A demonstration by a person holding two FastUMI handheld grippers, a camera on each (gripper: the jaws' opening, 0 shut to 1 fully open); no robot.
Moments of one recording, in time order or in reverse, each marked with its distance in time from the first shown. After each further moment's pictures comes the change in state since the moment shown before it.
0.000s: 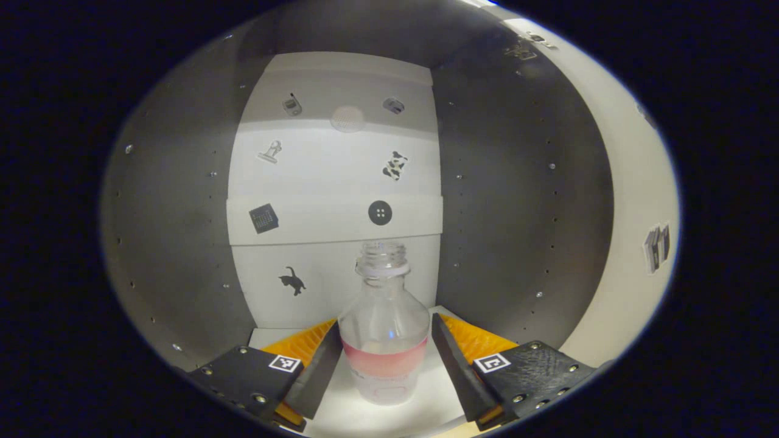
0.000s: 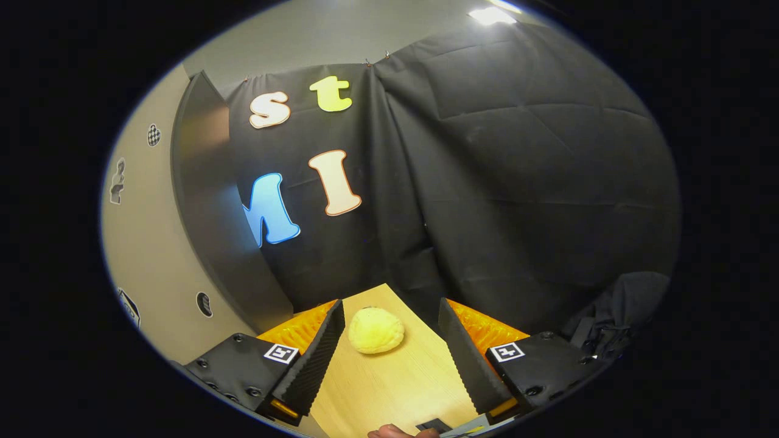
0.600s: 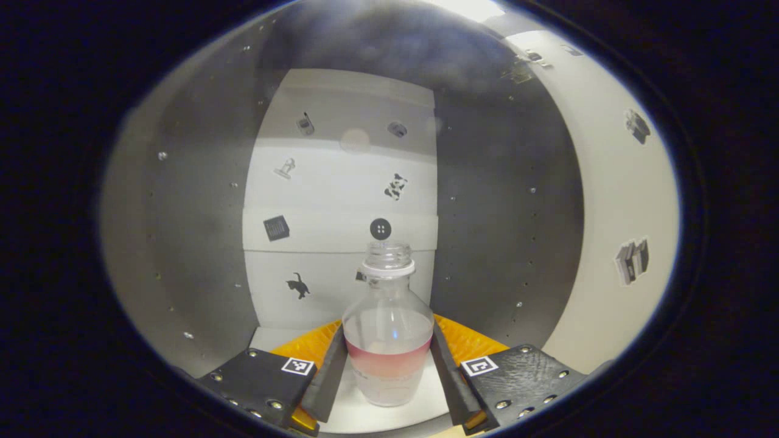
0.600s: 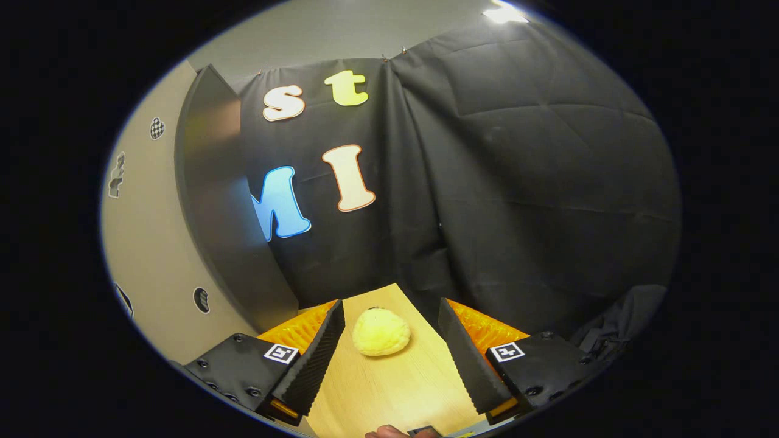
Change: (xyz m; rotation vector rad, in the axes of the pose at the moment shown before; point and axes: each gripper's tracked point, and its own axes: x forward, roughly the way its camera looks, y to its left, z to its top) left arm -0.051 -0.005 0.015 -0.022 -0.093 0.024; right arm 0.028 0.005 0.007 -0.048 0.015 0.082
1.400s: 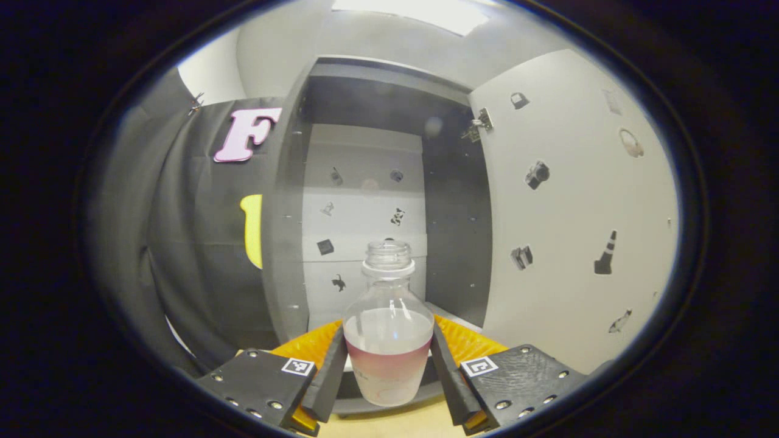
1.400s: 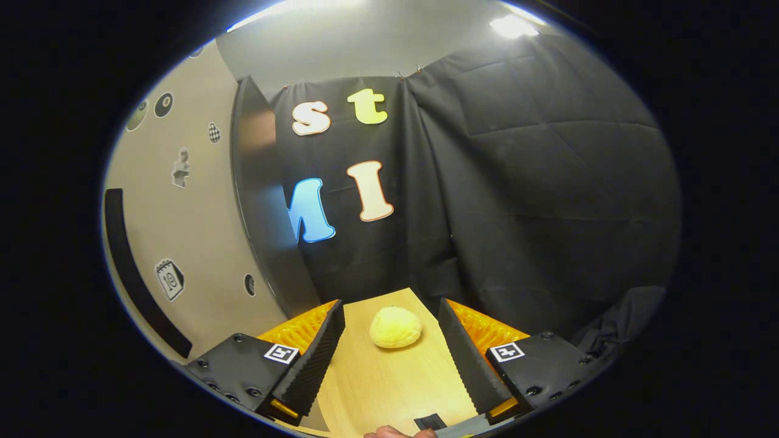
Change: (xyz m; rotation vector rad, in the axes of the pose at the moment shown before) left arm -0.224 0.008 0.023 0.045 -0.046 0.035; right arm -0.095 0.027 -0.013 -0.022 -0.084 0.058
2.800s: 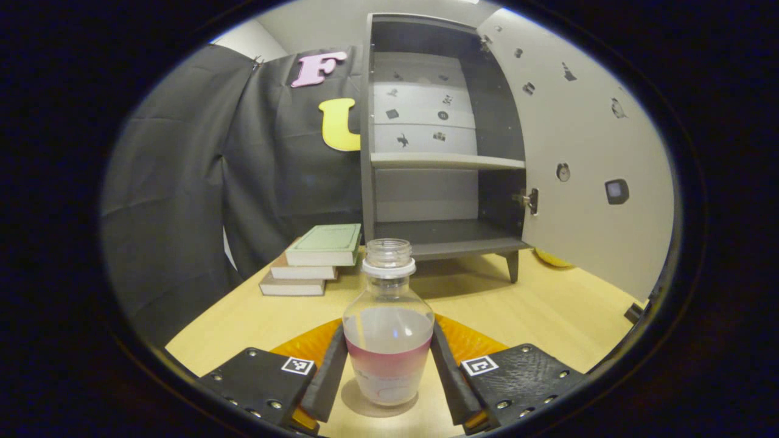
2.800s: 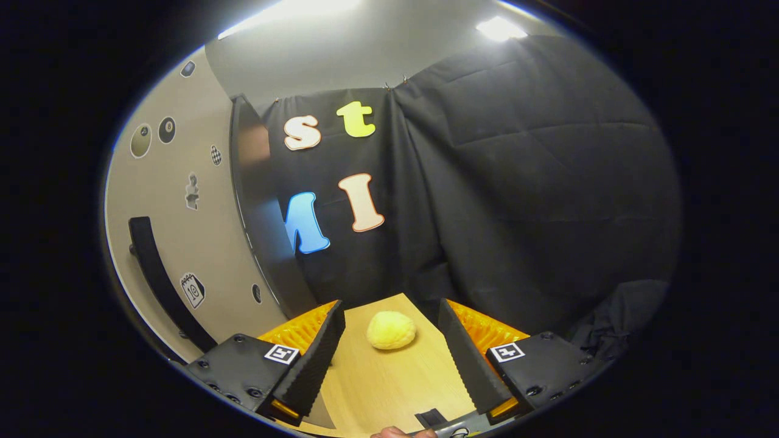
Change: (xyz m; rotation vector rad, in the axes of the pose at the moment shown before) left arm -0.156 0.018 -0.365 -0.005 0.296 0.295; right arm -0.032 -0.019 0.005 0.018 -0.041 -0.055
